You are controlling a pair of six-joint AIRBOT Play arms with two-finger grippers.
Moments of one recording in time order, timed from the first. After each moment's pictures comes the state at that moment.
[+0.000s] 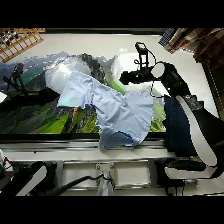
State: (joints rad) left arm 0.16 -1.00 0.85 0.84 -1.05 -1.29; right arm 0.28 -1.47 1.35 -1.10 0.88 1.44
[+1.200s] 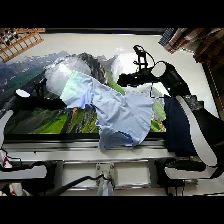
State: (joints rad) left arm 0.15 -1.48 0.88 0.82 -0.94 -0.95; right arm 0.28 -1.47 1.35 -1.00 0.97 1.45
